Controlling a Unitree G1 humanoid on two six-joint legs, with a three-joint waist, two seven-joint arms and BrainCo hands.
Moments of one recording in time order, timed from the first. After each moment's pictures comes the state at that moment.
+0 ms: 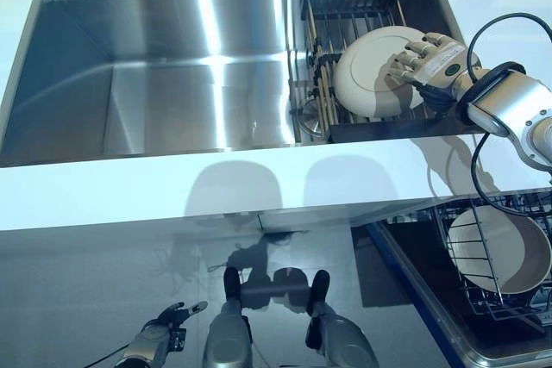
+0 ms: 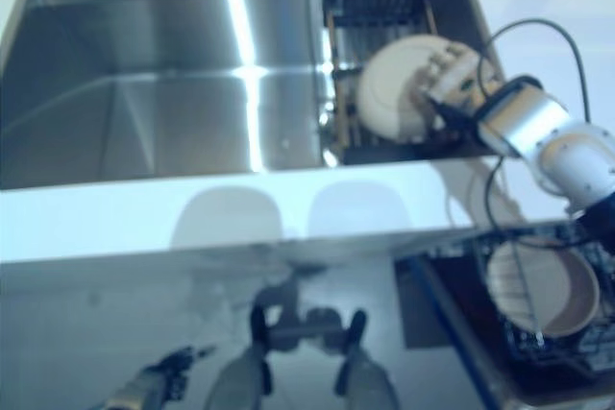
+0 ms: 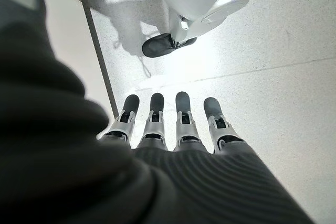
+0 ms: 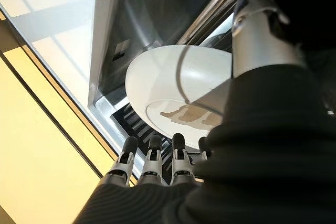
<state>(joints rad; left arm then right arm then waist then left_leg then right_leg) -0.04 0.37 -0.21 0.93 -0.27 0.20 0.03 -1.10 -1.23 0.80 0.10 -0.97 -0.05 0.35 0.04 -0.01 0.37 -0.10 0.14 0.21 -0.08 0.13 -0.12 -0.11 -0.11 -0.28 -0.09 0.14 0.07</state>
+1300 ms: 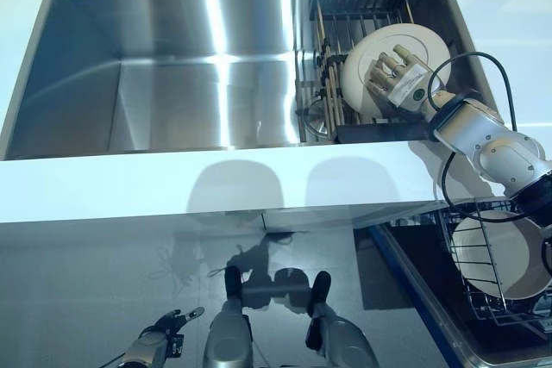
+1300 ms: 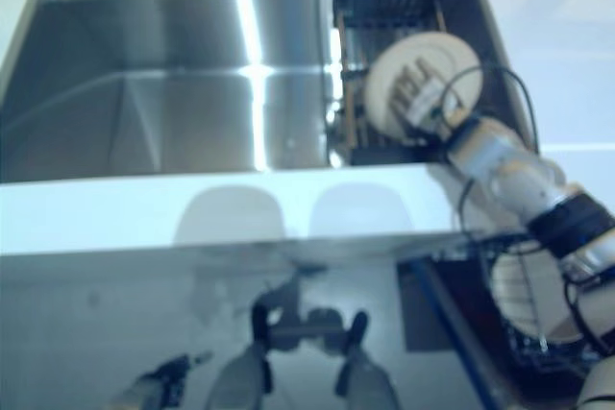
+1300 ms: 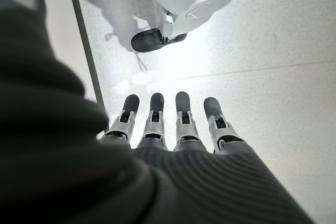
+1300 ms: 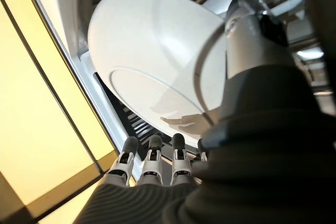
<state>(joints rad) -0.05 0.37 -0.21 1.03 -0.30 0.14 0.03 -0.98 -1.02 0.74 0.28 -1.37 -0.01 0.10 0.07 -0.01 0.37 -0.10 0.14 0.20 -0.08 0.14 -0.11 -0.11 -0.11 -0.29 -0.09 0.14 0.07</state>
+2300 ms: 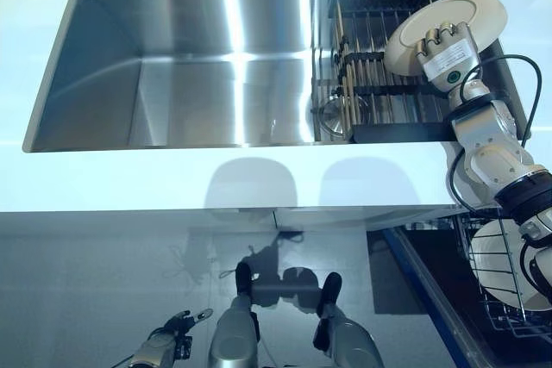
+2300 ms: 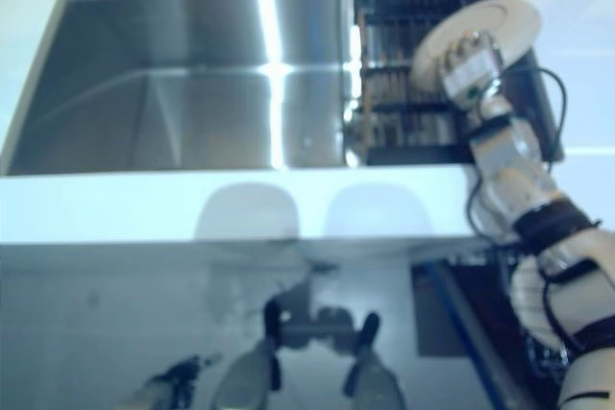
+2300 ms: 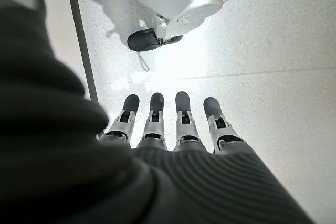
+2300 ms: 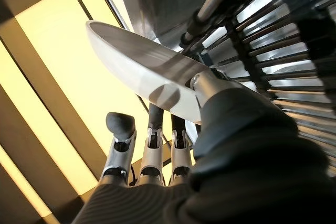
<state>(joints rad) -0.05 0.33 -0.24 1.04 -0.30 0.12 0.02 -0.99 -0.96 0.74 0.53 -1.38 0.36 -0.24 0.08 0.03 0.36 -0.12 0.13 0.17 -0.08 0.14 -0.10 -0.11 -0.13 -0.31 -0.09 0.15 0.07</state>
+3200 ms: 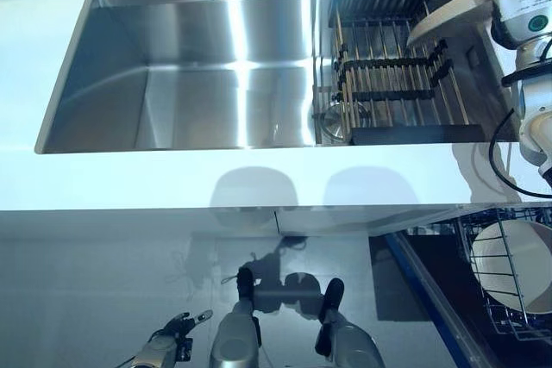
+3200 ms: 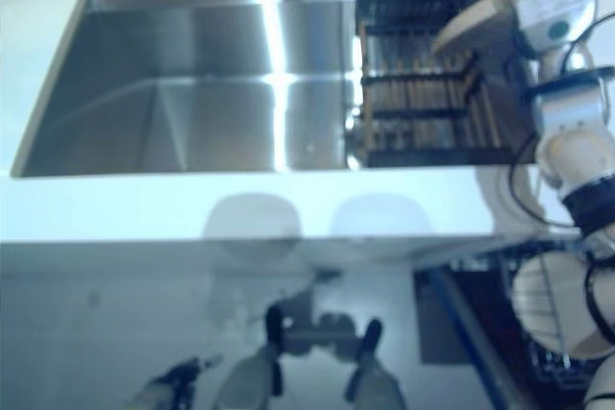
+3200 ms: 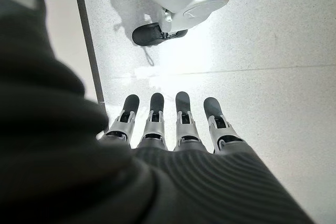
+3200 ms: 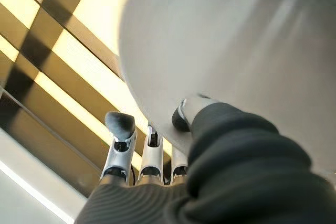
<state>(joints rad) -0.04 0.32 -0.24 1.04 -0.30 0.12 0.05 -1.10 -1.12 0.72 0.49 -0.96 0.38 -0.50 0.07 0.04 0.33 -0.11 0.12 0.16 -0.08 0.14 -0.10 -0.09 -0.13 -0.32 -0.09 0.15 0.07</state>
